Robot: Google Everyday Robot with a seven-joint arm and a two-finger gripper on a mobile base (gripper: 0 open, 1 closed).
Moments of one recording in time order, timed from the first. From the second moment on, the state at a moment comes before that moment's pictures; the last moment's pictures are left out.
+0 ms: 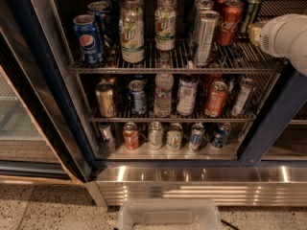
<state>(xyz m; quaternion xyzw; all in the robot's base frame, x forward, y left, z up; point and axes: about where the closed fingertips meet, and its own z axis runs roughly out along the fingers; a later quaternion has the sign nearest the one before) 0.682 -0.301 0.967 -0.14 0.79 -0.09 0.59</state>
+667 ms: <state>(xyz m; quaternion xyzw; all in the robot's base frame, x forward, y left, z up) 0.682 -0.301 0.967 -0.14 0.79 -0.09 0.59</state>
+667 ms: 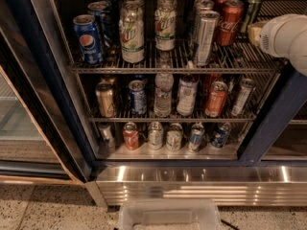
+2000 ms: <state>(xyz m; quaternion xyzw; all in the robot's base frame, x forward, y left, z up) 0.683 -0.301 0.969 -0.14 0.79 -0.09 0.59</state>
